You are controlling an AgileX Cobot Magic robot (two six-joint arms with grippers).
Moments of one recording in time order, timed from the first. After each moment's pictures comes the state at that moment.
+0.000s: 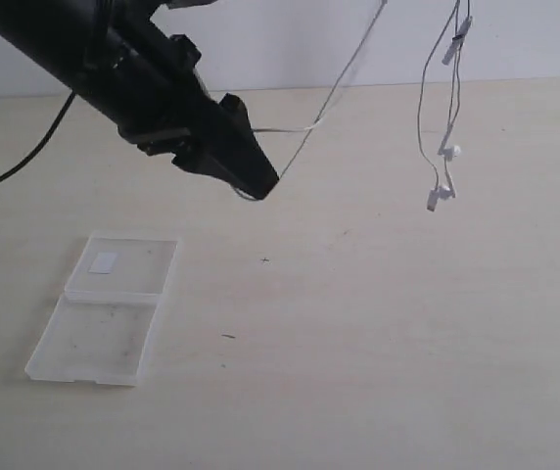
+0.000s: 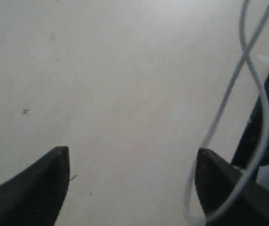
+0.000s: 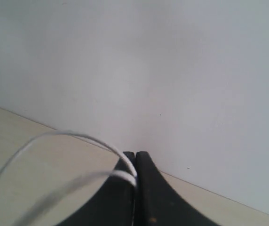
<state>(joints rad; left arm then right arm) -0.38 1.67 -1.34 -0.67 1.05 0.67 0.39 1.27 -0.98 -1.09 0.00 1.01</state>
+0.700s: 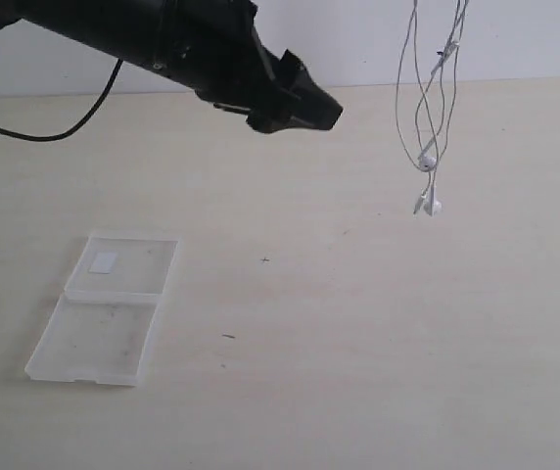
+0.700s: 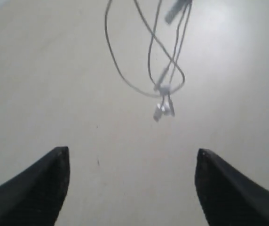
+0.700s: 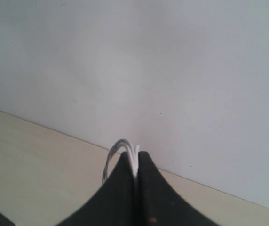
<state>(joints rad) -0.43 1.72 -1.33 -0.97 0.65 1.12 0.39 1.27 -0.98 -1.07 0.01 1.00</state>
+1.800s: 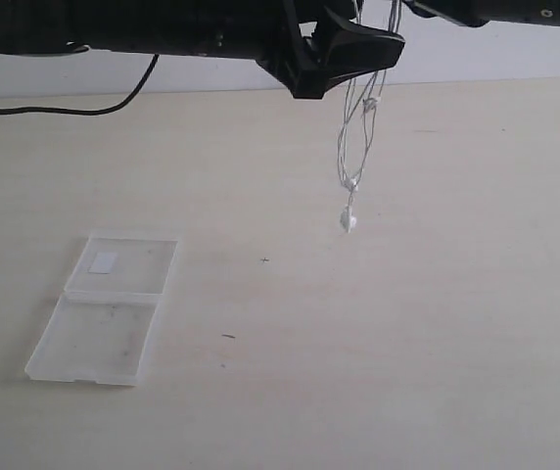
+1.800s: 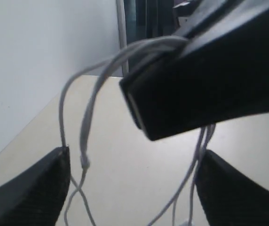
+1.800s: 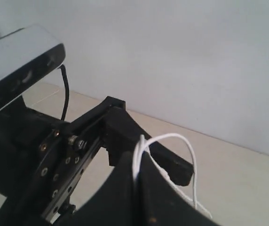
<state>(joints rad) -0.41 1.83 -1.33 -1.73 0.77 2.03 0.39 1.27 -0.90 -1.39 -0.33 1.49</state>
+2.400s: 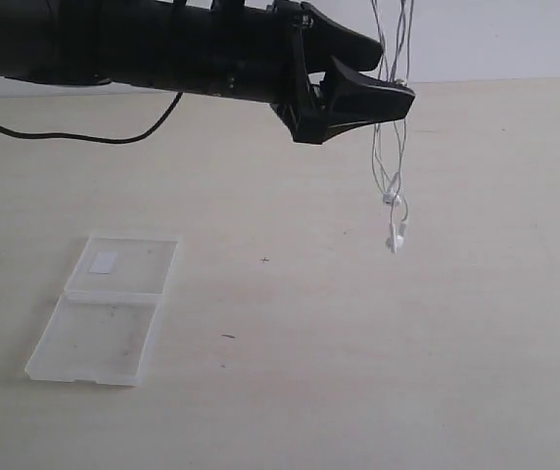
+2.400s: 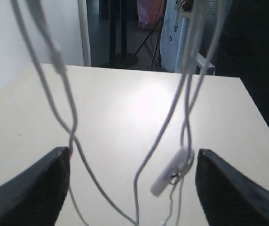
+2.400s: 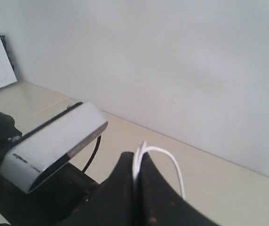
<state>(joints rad) -0.41 1.91 -1.33 -1.69 0.91 2.02 0.39 1.24 -0.93 -1.47 -0.34 1.53</state>
